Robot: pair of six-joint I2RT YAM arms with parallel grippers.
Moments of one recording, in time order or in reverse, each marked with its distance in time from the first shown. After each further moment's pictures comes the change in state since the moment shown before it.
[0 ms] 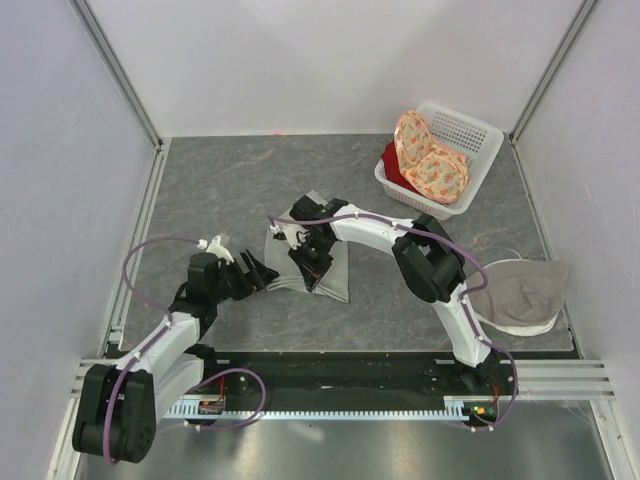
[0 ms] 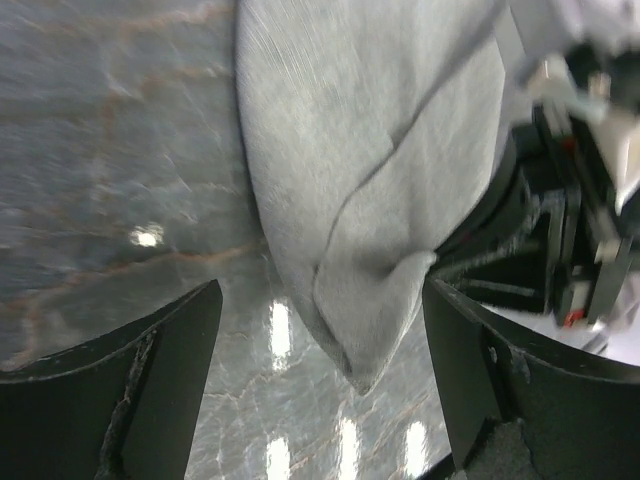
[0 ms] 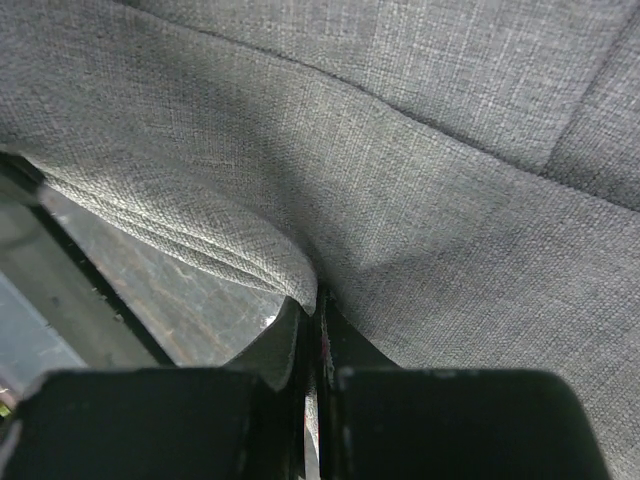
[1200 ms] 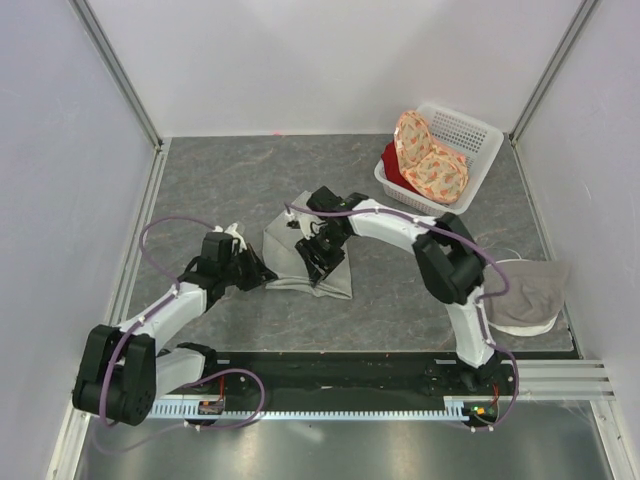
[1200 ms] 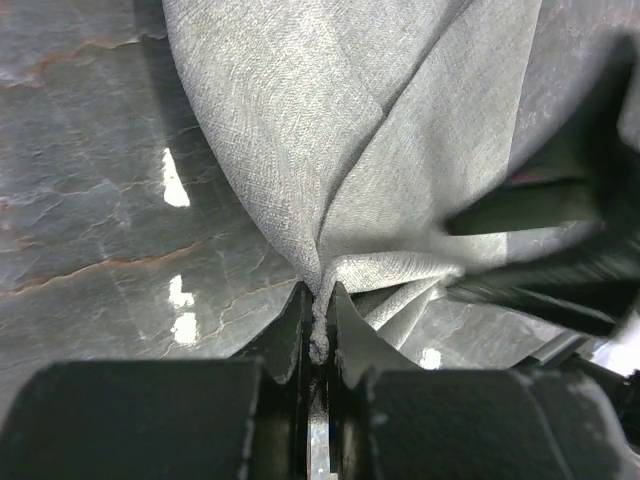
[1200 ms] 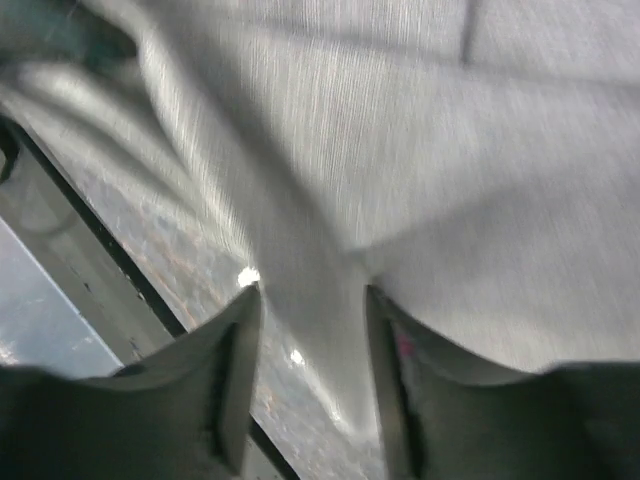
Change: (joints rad) left arm -0.115 0.224 0.229 -0.205 -0.027 0.031; right arm -0.082 -0.064 -0.057 0.014 -0.084 0.048
